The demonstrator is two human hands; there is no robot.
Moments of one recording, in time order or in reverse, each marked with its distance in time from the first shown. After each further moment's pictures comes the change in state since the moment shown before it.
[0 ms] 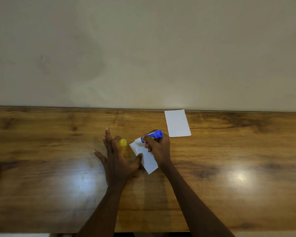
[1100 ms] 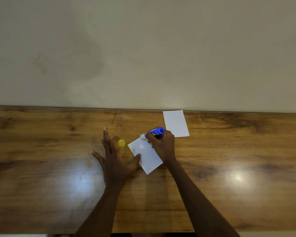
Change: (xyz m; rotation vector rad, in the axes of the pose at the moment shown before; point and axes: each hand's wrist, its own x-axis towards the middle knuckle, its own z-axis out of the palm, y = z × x) left_hand 0.001 -0.001 0.002 0.010 0.005 0.000; right_hand 0.015 0.001 -0.014 -0.287 0.045 -0.040
